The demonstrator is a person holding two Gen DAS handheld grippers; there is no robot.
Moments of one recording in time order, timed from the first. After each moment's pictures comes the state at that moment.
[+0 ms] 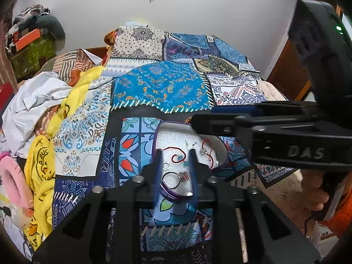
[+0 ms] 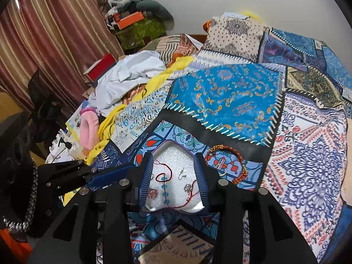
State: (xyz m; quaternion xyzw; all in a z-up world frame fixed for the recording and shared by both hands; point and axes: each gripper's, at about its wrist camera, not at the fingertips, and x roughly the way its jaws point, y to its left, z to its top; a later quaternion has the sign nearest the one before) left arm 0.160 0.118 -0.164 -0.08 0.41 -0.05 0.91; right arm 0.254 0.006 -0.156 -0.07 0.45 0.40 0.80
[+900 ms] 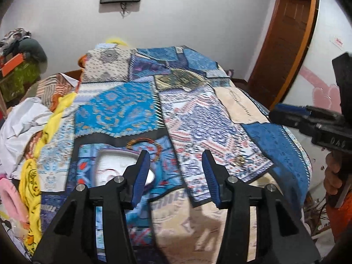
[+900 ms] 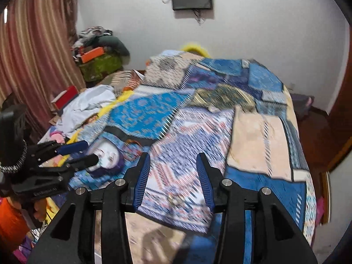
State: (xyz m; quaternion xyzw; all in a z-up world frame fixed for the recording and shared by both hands) left arm 0.158 0.027 -0.116 -0.05 0.38 -0.11 0.92; right arm 0.222 -0.168 -0.095 -0.06 0.37 0.26 0.89
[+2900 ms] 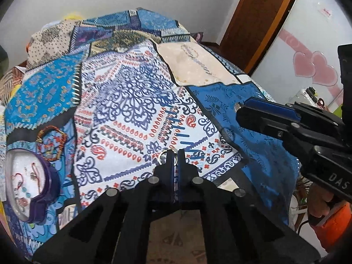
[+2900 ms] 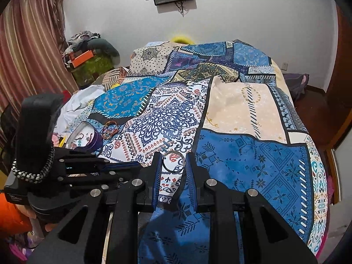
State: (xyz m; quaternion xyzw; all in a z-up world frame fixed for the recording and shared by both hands) left arm 0.204 -0.090 -0.171 -0.02 0.47 -0.20 0.86; right arm 0.215 -0.227 -0.141 -0.01 0.38 0.25 0.89
